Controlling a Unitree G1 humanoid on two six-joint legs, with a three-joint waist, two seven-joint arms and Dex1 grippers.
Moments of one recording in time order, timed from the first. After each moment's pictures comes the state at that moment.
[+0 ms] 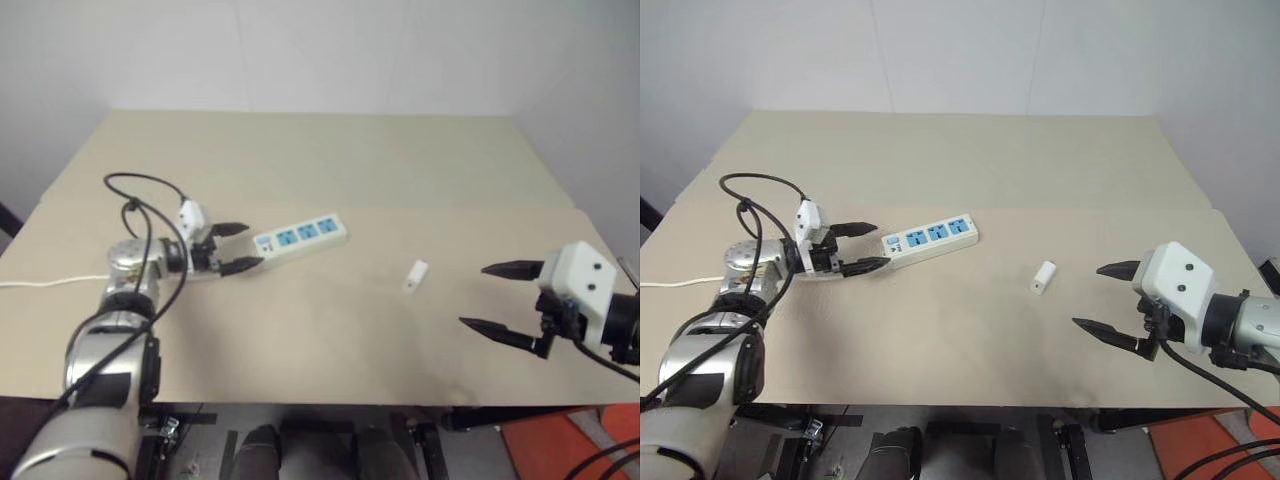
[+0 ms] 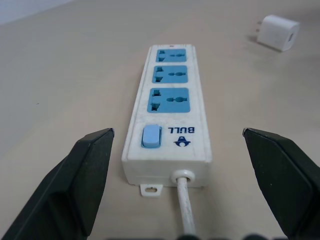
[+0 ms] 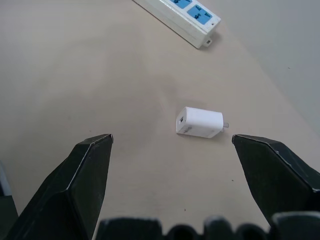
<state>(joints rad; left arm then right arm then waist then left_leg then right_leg) -0.97 0.54 0.08 1.28 -0.14 -0.41 -1.32 0.08 -1.04 -0.51 -0.63 0.49 0.60 1.01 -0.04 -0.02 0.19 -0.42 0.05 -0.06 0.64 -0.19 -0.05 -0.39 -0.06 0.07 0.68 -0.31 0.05</state>
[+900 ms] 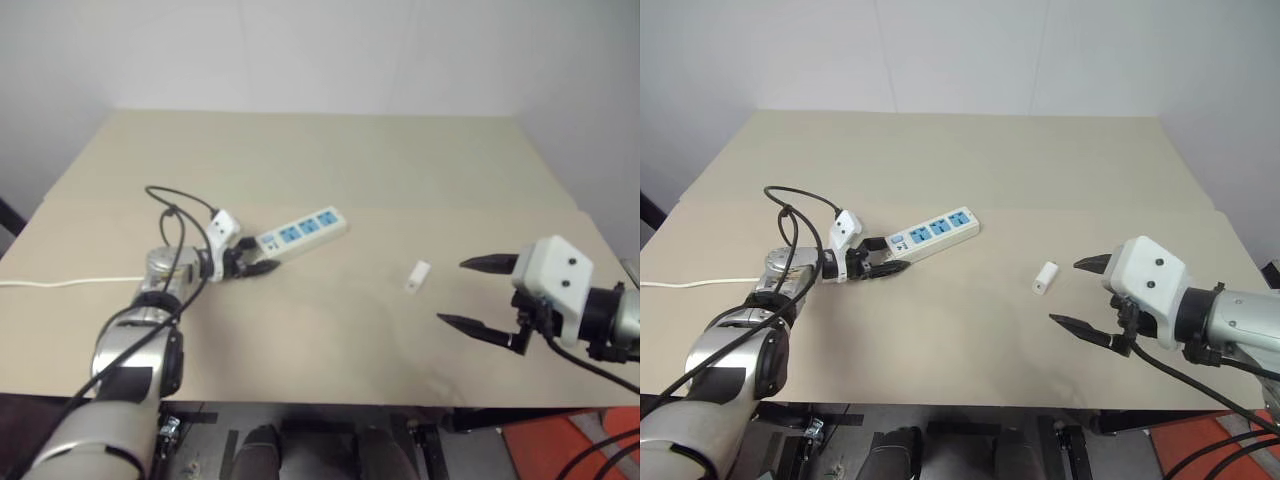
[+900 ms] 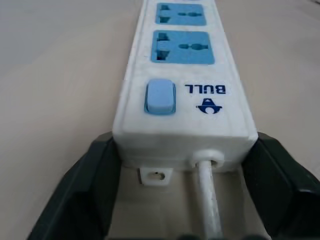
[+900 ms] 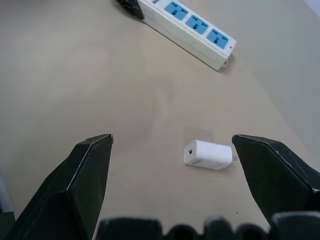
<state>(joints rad) -1.01 0.45 0.08 1.34 0.02 -0.30 -1.14 -0.01 -1.06 -0.43 -0.77 0.56 0.72 0.89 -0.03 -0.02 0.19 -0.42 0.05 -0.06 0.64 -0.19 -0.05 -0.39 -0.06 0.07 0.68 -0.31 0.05</state>
